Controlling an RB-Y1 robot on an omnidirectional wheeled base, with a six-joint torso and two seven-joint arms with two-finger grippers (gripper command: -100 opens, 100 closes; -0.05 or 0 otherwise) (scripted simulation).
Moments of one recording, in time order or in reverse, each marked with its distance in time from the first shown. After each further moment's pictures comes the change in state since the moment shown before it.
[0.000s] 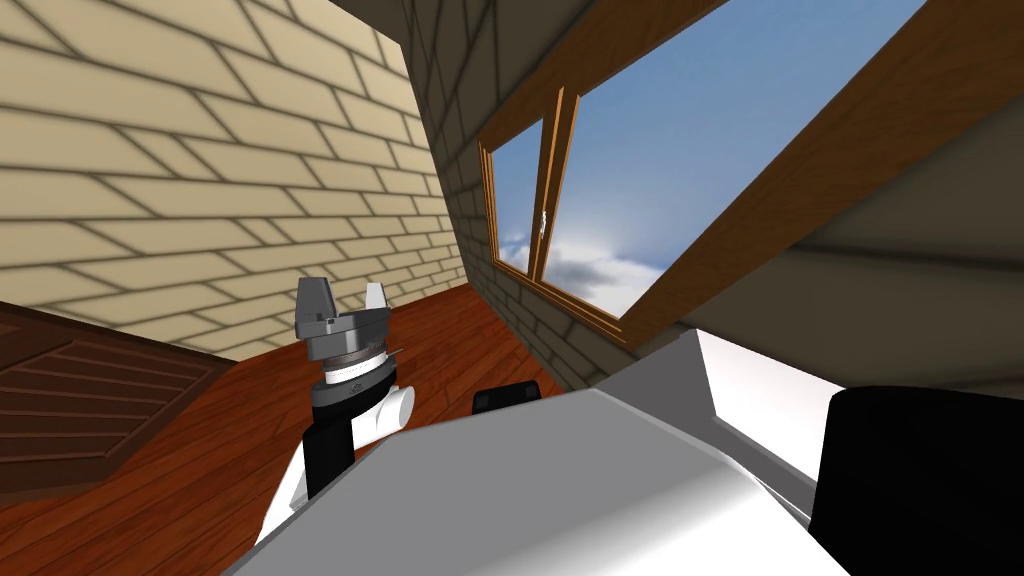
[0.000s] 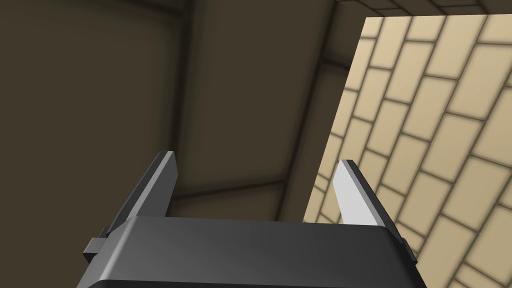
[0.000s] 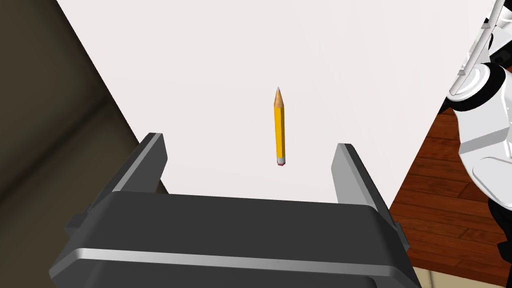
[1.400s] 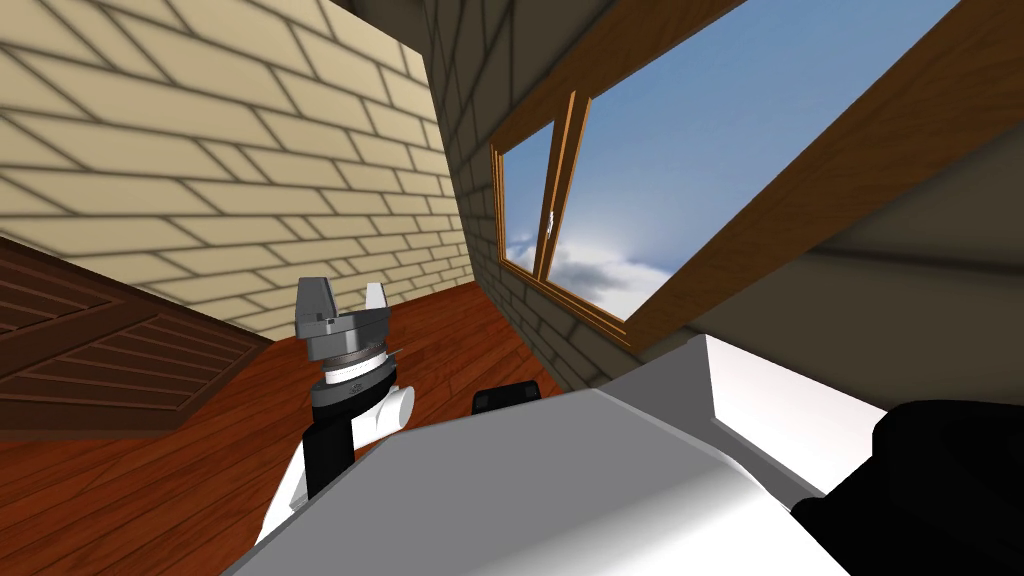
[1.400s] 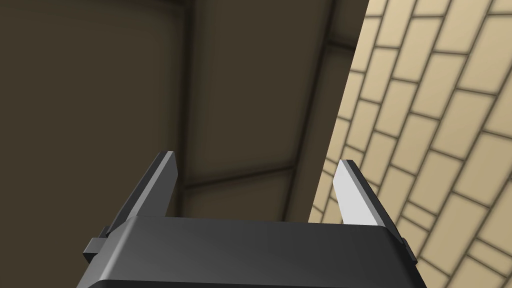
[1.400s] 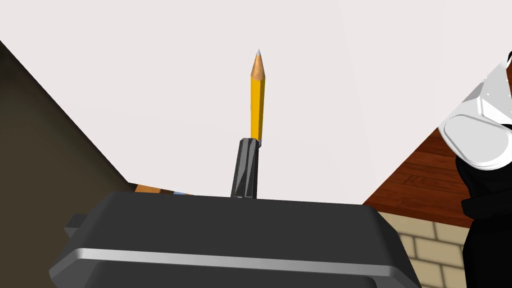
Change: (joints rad) left arm 0.000 0.000 0.000 0.000 0.000 0.000 0.000; right arm -0.105 0.000 0.091 -0.038 -0.059 -0.052 0.050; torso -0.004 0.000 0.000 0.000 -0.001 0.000
